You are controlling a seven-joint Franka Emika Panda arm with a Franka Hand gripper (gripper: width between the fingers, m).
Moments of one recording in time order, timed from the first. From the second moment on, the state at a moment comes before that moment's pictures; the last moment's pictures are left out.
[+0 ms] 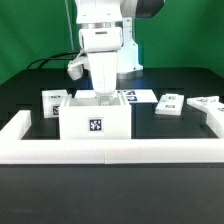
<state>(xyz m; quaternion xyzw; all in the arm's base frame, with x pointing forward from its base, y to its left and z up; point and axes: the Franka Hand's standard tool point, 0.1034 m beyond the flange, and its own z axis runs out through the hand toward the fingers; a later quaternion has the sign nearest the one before) 0.459 -0.053 0.021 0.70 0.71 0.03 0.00</state>
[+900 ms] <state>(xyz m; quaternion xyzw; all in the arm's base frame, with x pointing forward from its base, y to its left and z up) 0.480 0.023 0.022 0.72 0.70 0.04 -0.01</state>
